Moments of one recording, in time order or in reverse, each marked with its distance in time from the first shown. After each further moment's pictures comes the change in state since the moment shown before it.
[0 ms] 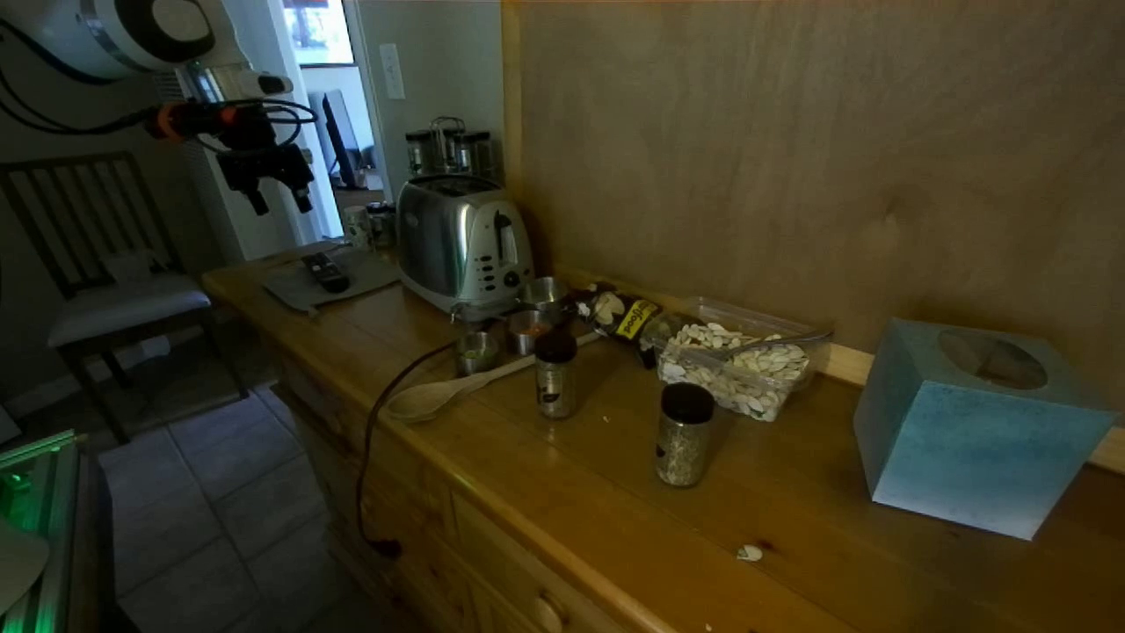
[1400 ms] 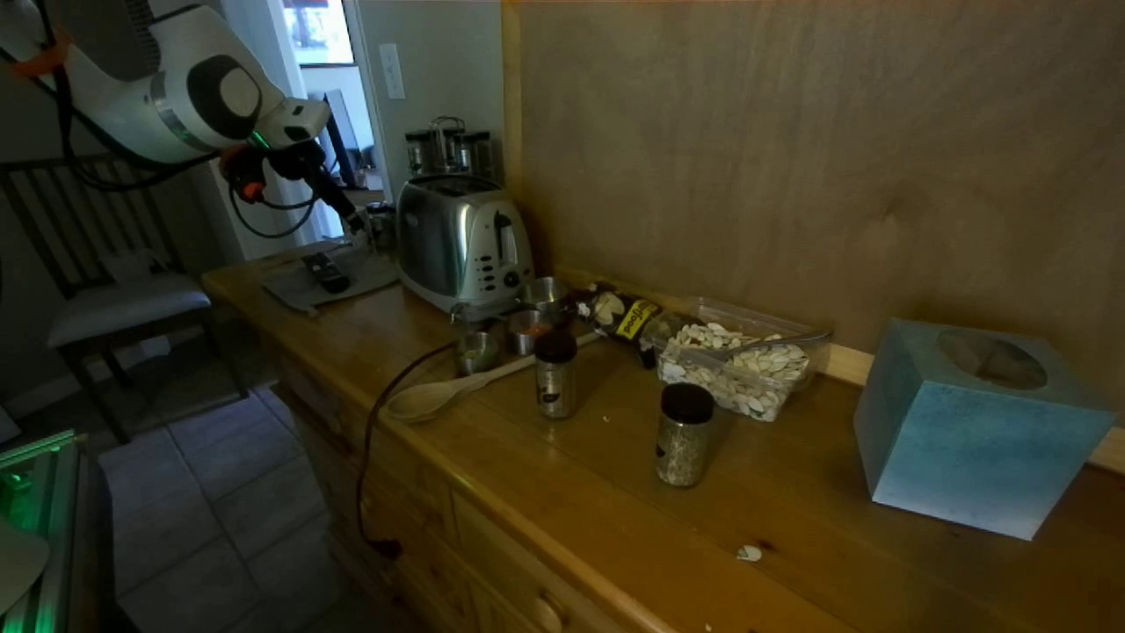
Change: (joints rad) arm -0.087 0.124 -0.076 -0.124 -0.315 0.658 0.809
